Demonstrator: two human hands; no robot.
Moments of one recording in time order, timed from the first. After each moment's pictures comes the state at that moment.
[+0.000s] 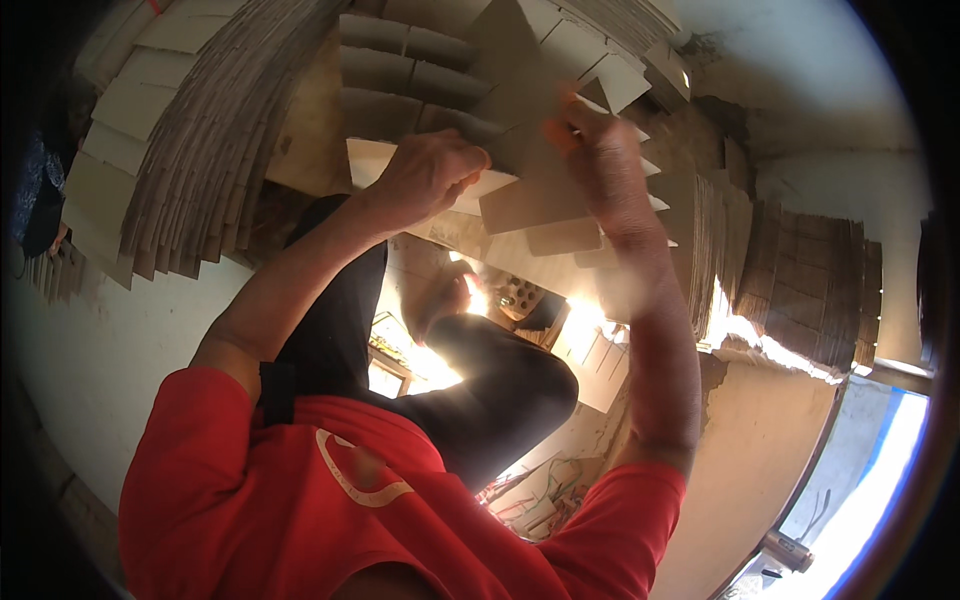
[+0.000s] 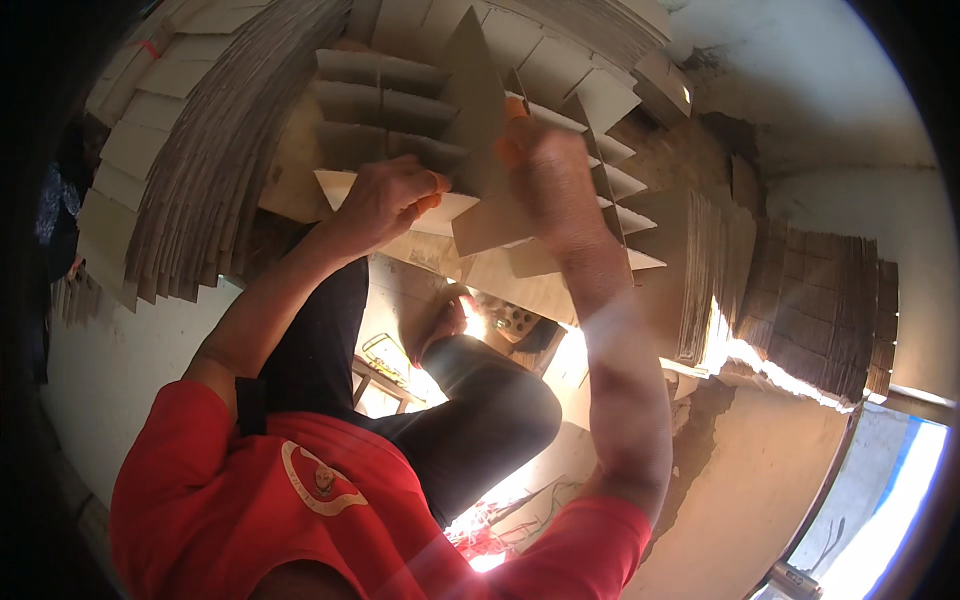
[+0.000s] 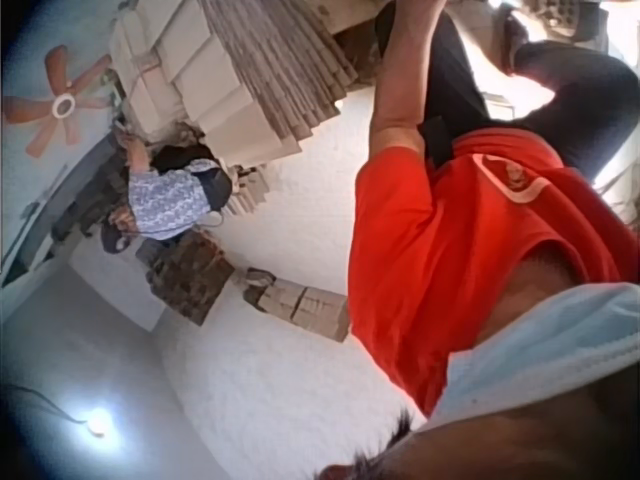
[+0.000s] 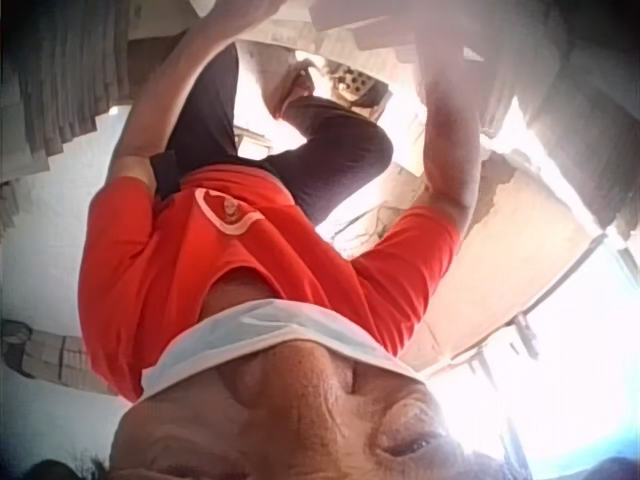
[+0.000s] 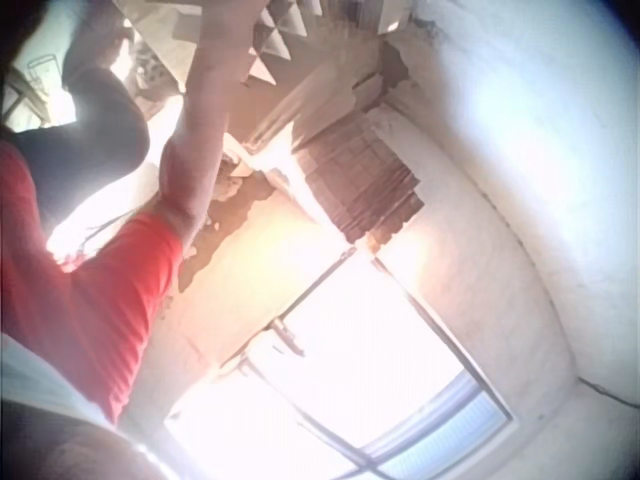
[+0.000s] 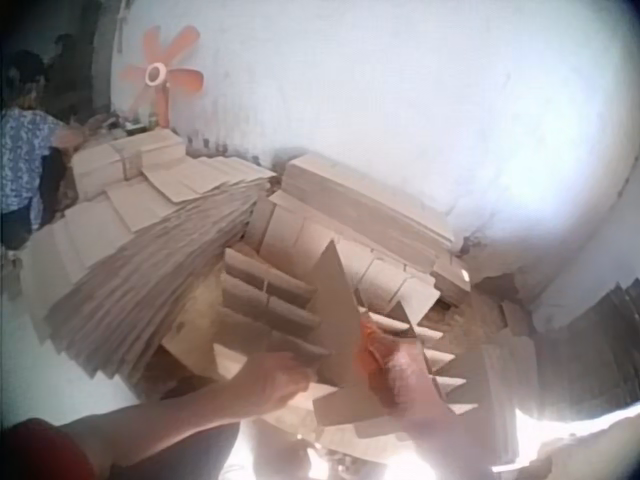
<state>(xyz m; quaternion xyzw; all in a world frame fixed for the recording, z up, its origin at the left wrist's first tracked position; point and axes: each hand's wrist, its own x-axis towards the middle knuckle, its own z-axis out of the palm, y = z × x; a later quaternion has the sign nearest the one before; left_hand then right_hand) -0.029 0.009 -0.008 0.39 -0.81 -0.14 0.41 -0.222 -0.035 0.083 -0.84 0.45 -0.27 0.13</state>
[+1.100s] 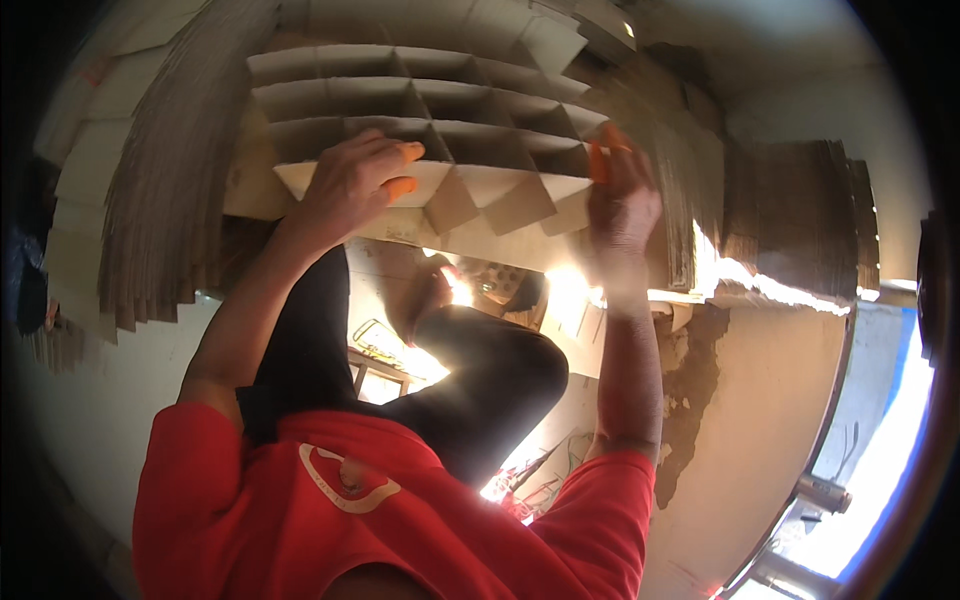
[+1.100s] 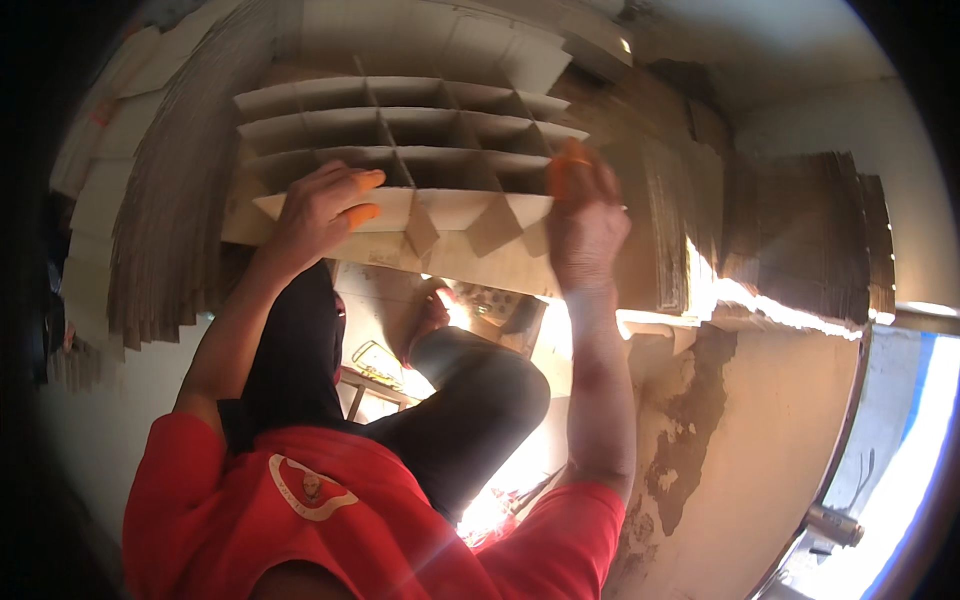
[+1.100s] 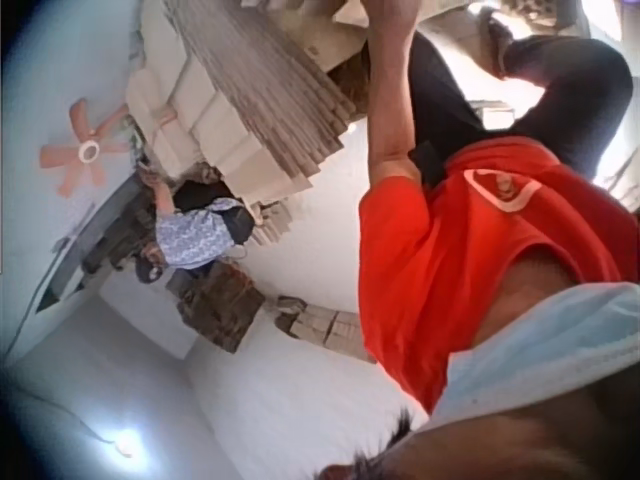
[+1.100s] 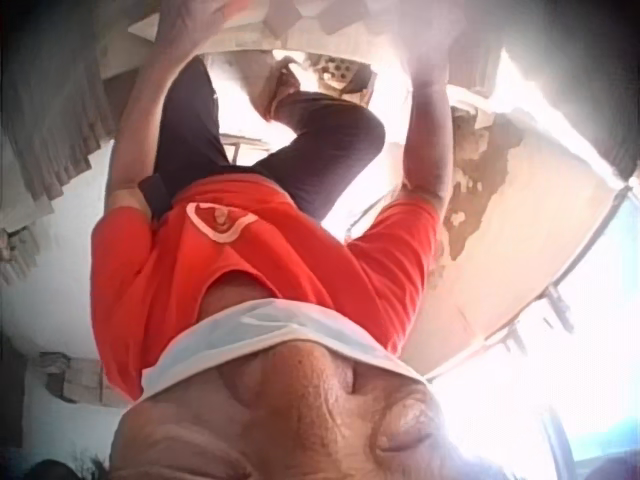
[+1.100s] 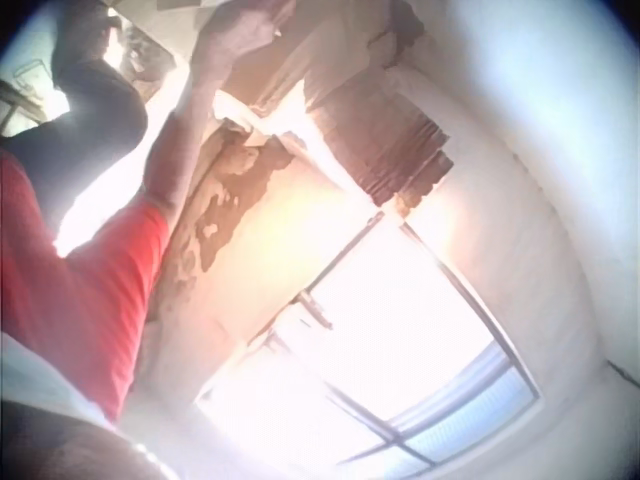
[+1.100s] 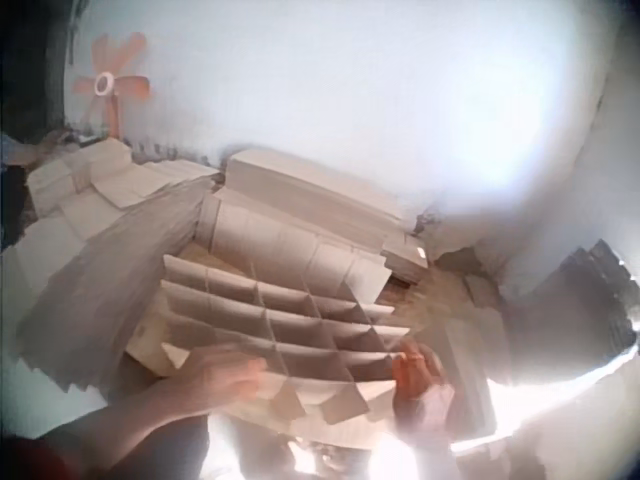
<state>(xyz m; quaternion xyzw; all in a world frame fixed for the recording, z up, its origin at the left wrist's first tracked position) -0.029 0.017 0.002 0.38 -0.83 -0.12 0.40 -0.317 0.016 0.056 -0.75 0.57 -0.29 -0.16</state>
